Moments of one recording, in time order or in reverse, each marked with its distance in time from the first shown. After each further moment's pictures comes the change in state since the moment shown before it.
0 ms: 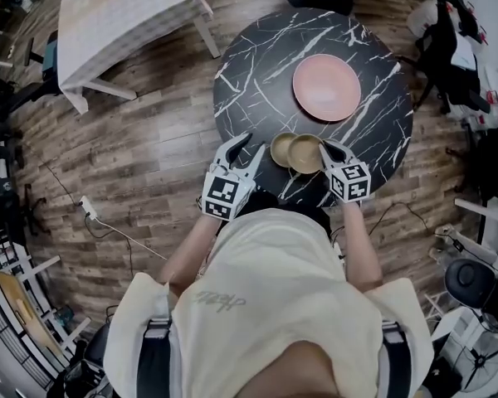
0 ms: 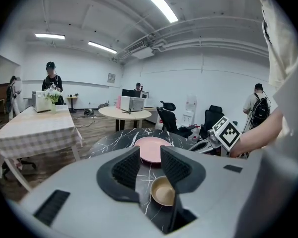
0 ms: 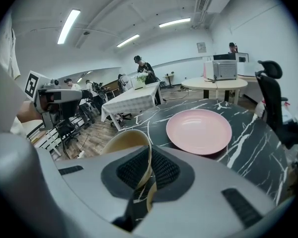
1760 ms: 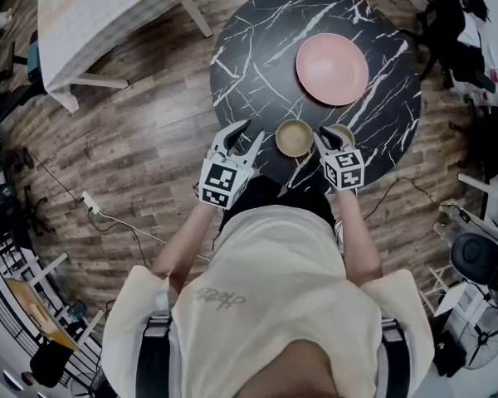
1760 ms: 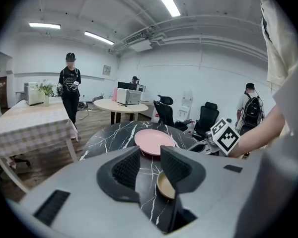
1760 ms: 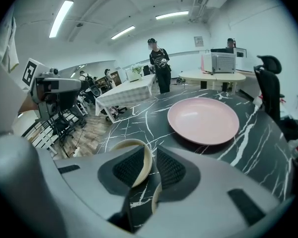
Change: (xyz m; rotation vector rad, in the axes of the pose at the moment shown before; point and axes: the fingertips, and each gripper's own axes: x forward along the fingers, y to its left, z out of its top) left arm 0.020 0.032 -0.026 -0.007 0.076 -0.076; right arm 0.044 0.010 -0.025 0.021 0.070 -0.056
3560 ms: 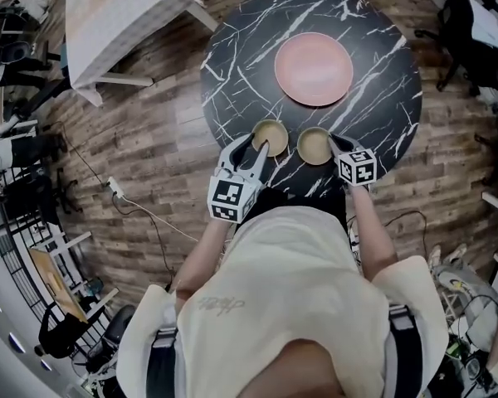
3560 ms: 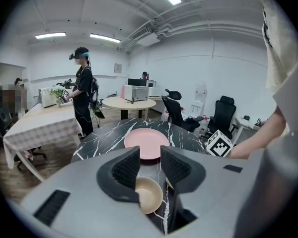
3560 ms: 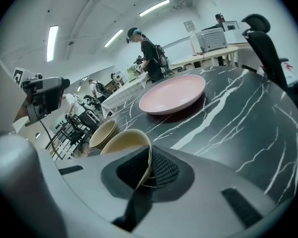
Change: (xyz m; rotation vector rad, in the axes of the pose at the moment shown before) left arm 0.048 -0.111 0.017 -0.026 0.058 0.201; right arm -0.022 -0.111 -0.081 0.160 0.051 0.186
